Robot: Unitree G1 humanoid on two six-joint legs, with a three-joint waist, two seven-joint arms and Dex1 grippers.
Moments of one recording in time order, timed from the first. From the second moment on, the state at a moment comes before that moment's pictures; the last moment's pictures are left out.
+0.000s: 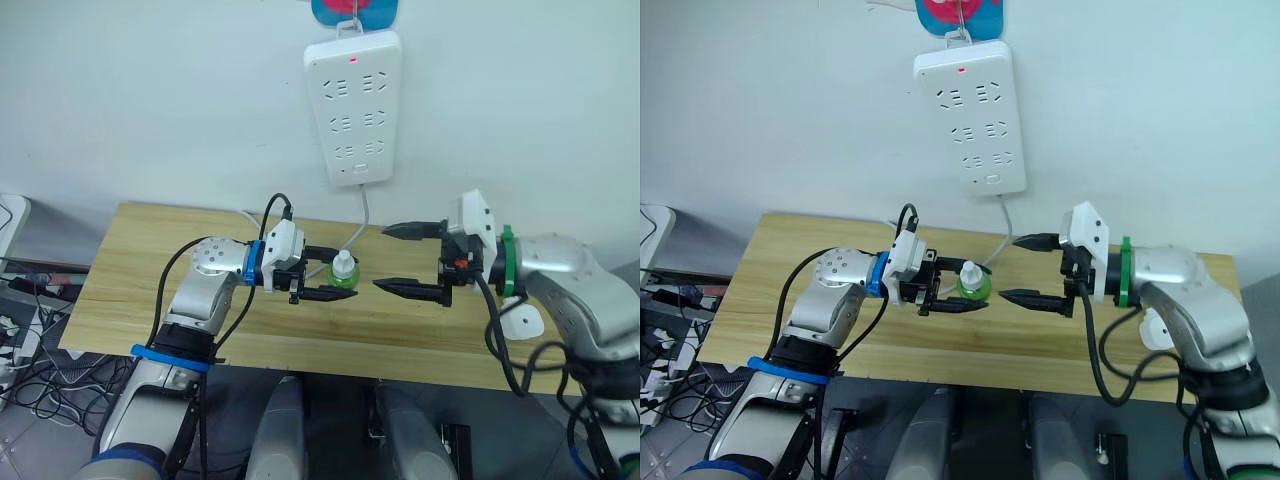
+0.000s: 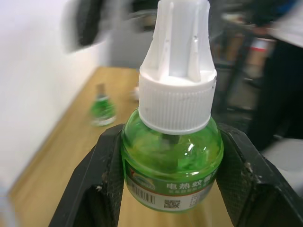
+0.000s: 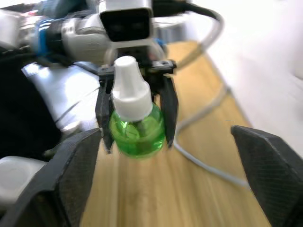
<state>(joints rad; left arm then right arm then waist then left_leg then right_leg) -0.59 0.44 -0.15 0.22 -0.35 0.03 -1.34 -0.43 -0.64 0.01 -0.52 0.57 0.72 0.87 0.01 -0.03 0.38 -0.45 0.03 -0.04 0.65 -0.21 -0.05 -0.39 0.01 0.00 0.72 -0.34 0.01</state>
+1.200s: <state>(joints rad) -0.56 0.41 -0.15 0.12 -0.35 0.12 -1.21 -0.30 -0.22 0.25 -0.76 0.34 0.86 0.20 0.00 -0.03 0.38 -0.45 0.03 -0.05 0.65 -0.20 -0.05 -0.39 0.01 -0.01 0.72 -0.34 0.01</state>
